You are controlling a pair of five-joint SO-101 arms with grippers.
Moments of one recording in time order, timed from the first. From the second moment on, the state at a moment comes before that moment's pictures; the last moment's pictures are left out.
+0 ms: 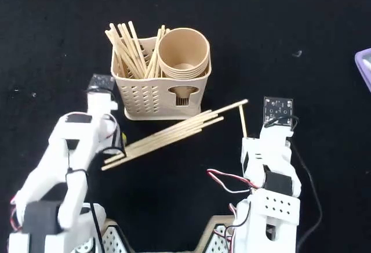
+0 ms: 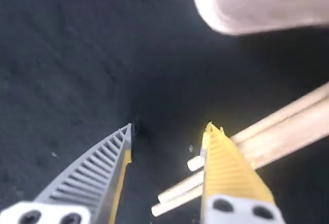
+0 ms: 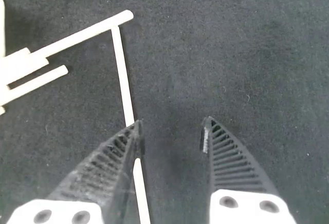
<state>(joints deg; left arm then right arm) -4.7 -20.1 56.0 46.6 -8.8 15.4 -71.6 87.5 43.1 8.8</state>
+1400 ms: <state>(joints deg) 14.5 -82.8 69.0 70.3 -18.9 15.4 -71.6 87.5 43.1 8.8</state>
